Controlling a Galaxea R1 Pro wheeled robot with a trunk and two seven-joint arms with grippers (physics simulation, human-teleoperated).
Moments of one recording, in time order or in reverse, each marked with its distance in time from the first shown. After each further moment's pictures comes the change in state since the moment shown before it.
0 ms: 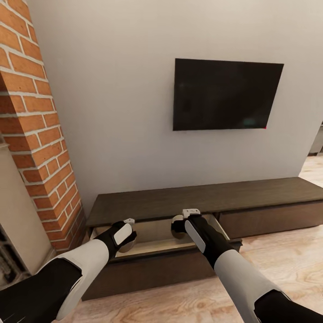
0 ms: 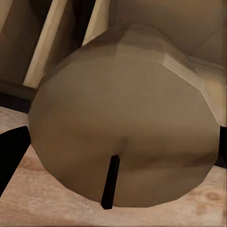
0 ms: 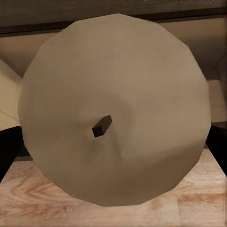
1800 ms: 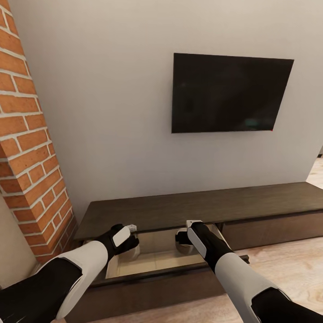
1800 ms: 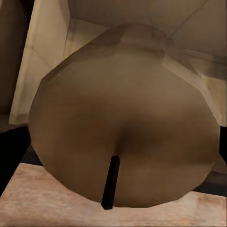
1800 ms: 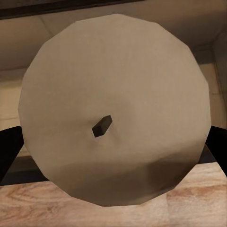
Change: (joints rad) left arm -0.001 0.002 0.009 0.057 0.014 0.106 -0.100; right arm 0.000 0.002 -0.038 0.152 -0.002 0.002 0.002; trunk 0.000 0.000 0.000
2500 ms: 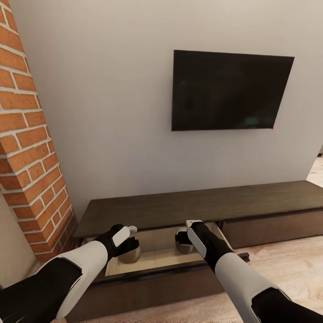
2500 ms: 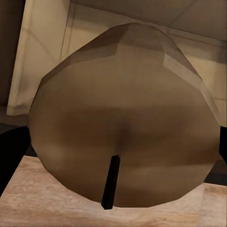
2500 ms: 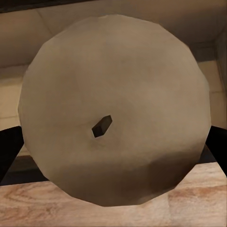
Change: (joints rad) left arm 0.000 0.002 0.002 0.000 -0.005 0.047 0.002; right arm 0.000 0.000 0.000 0.000 0.000 -0.001 0.000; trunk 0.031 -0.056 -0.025
